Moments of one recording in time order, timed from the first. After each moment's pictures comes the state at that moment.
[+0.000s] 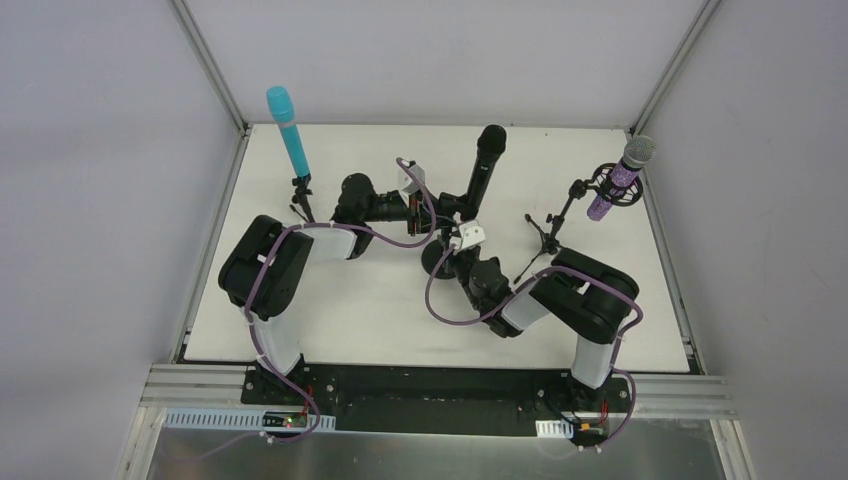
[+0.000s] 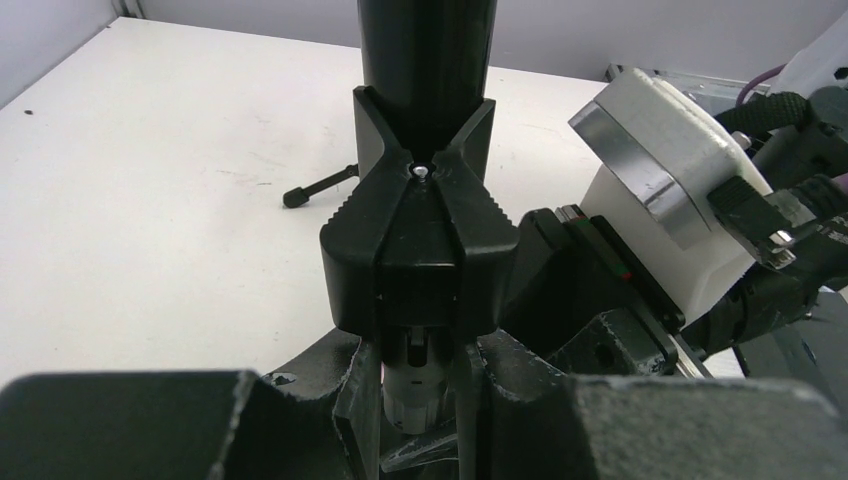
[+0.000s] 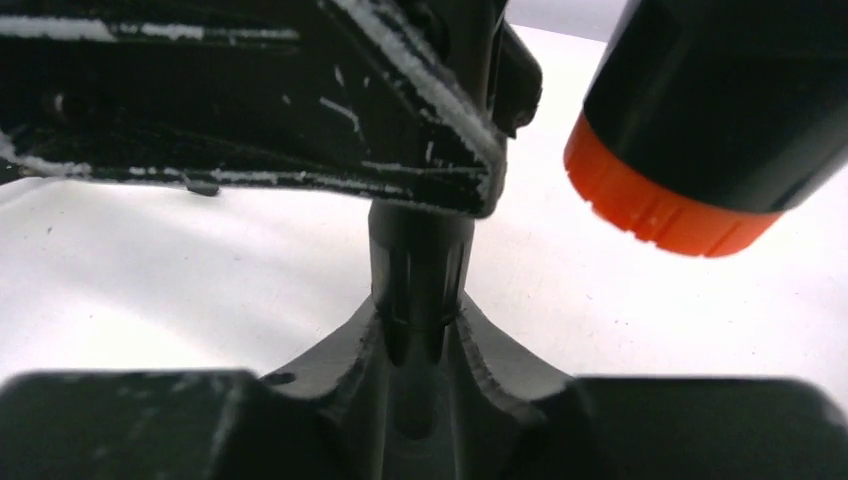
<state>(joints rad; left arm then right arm) -0.48 1.81 0.90 1.07 1.03 -0.25 0.93 1.83 0.49 1.35 0.50 0.01</state>
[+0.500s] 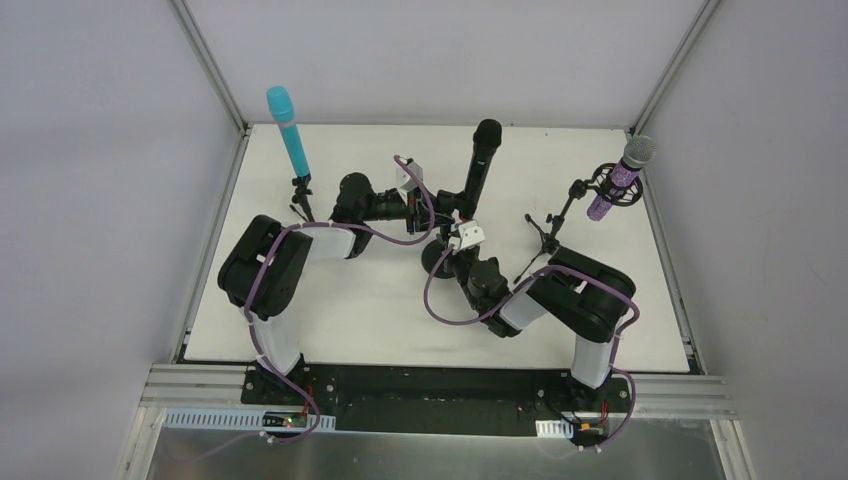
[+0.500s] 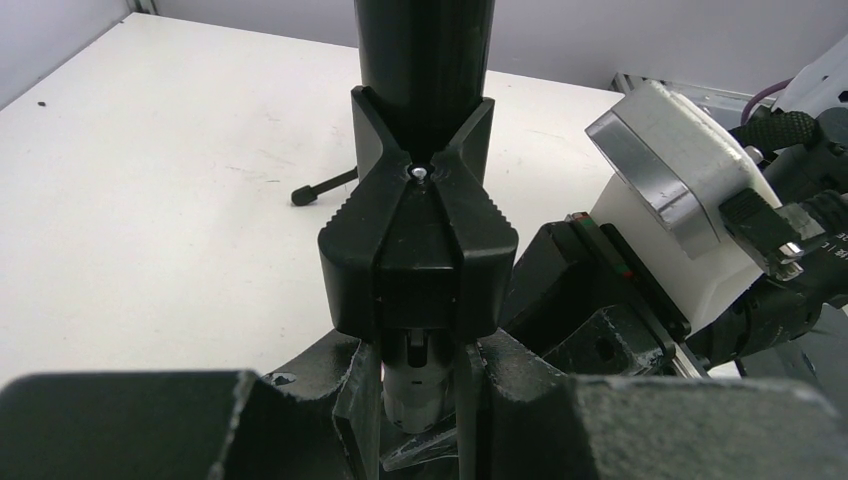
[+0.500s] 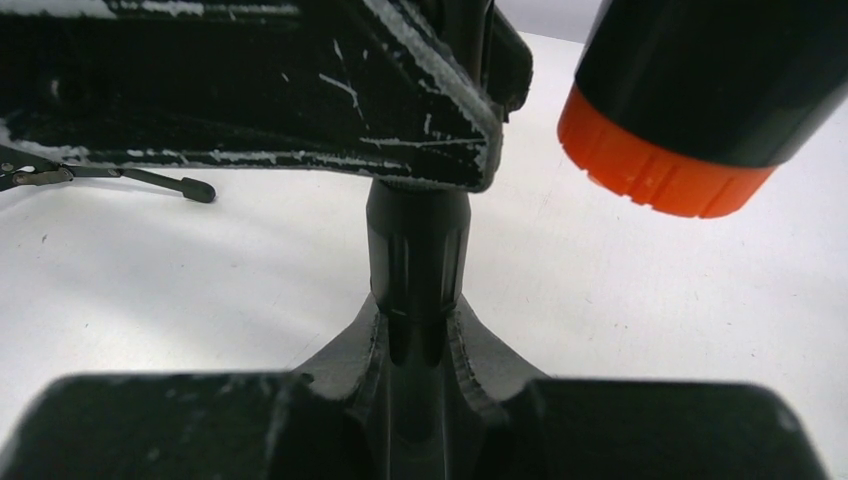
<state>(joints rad) -0.47 1.81 0.90 1.08 1.02 -0.27 0.94 1.85 0.50 1.36 0.52 0.00</state>
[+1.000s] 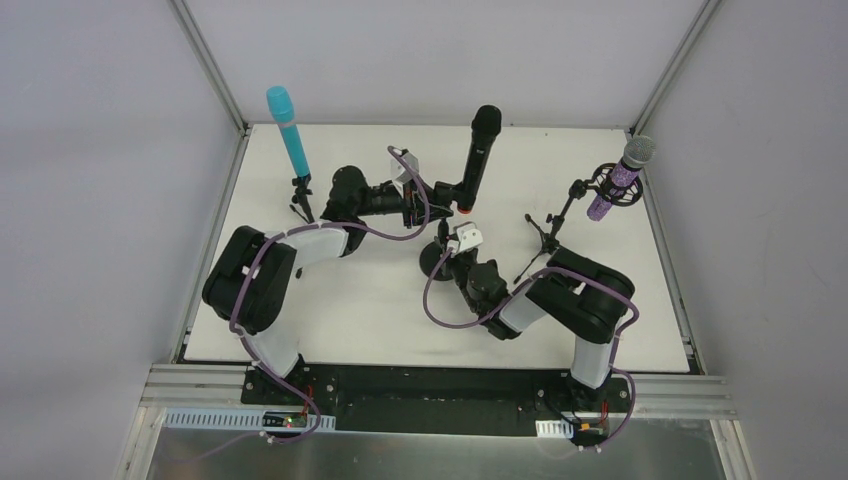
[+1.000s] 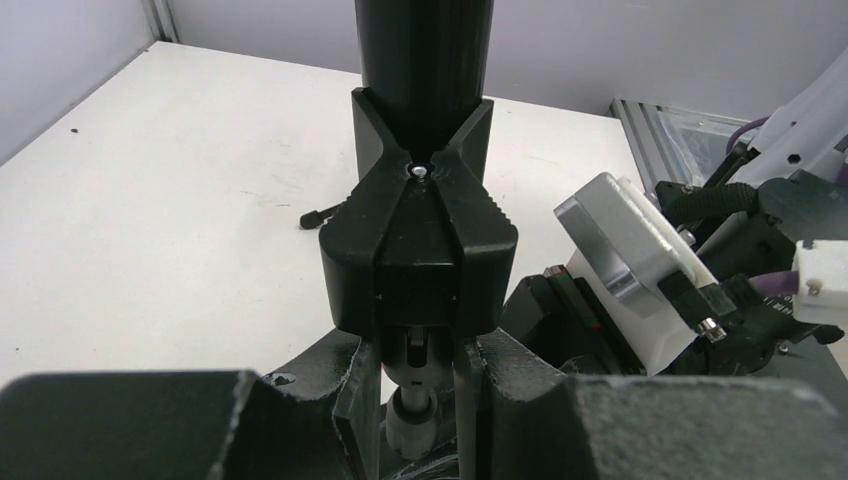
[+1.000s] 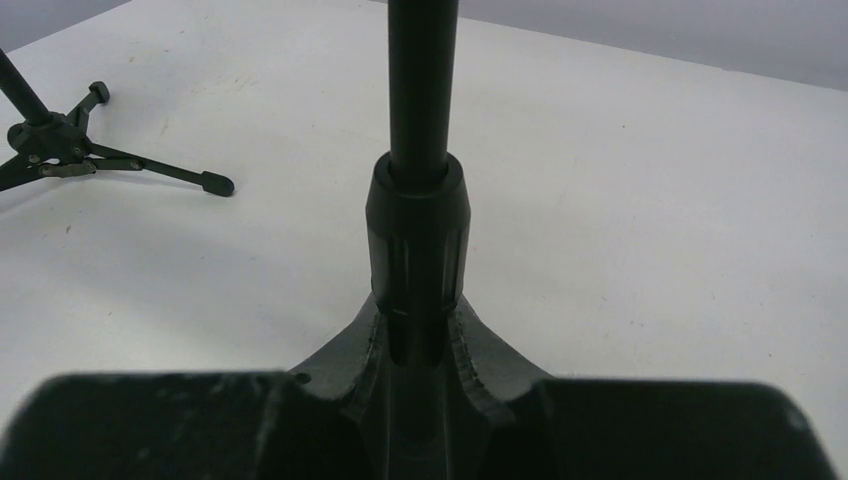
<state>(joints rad) -0.47 1.71 0.90 1.00 0.99 -0.28 0.96 1.85 0.49 1.37 0.52 0.01</state>
